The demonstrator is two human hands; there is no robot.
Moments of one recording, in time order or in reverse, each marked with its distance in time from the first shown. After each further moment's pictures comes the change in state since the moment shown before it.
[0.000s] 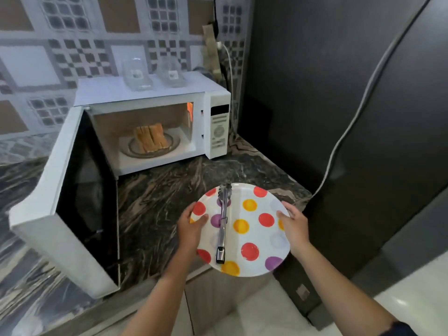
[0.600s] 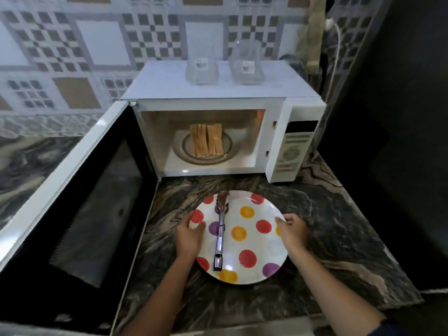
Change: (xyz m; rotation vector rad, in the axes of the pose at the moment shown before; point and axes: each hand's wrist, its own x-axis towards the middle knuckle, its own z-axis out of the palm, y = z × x) left_hand 0.145 -0.008 -0.036 0.260 0.487 -0.047; right_hand 0.159 -0.017 0.192 -0.402 -0.228 -0.045
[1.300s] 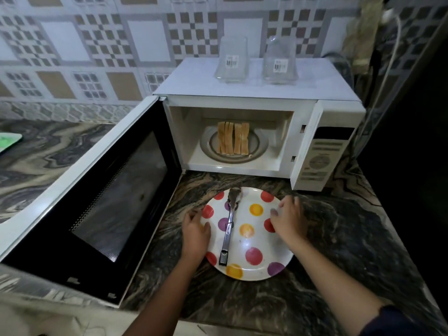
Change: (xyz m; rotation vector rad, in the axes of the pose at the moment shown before) left_hand -0.011 -0.005 -0.006 0.442 0.125 0.172; right_hand 0.021 -0.038 0.031 -0.533 -0.159 -0.519
